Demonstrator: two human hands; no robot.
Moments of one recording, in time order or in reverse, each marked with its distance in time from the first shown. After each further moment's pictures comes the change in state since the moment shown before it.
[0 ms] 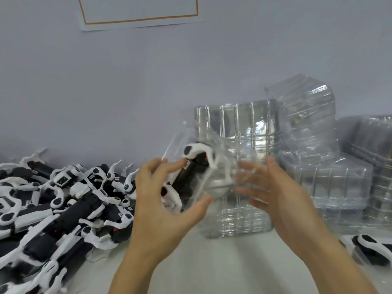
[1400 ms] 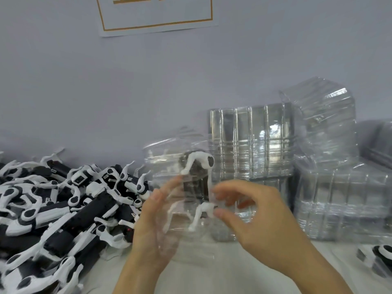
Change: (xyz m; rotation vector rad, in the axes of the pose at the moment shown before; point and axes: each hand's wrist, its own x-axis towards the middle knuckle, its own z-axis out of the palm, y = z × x) left_hand -0.008 -0.039 -0.008 -1.028 -0.001 -0.515; right_hand -0.017 0.002 0.038 -0.578 -0.151 -0.494
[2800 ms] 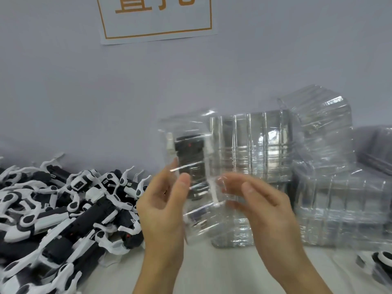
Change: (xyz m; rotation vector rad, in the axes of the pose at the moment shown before) left_hand -0.005 0.014 0.055 0.342 0.221 0.424; right_hand 0.002 0.005 0.012 0.787 0.228 0.101
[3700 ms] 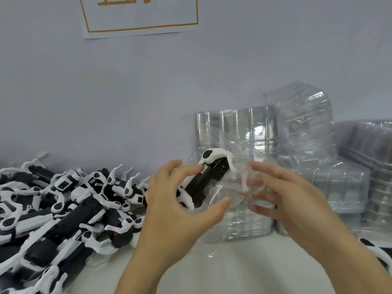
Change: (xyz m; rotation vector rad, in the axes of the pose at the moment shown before) left_hand -0.007 0.012 0.001 0.649 -0.367 0.088; right_hand 0.017 -0.042 -0.042 -0.184 0.143 0.419
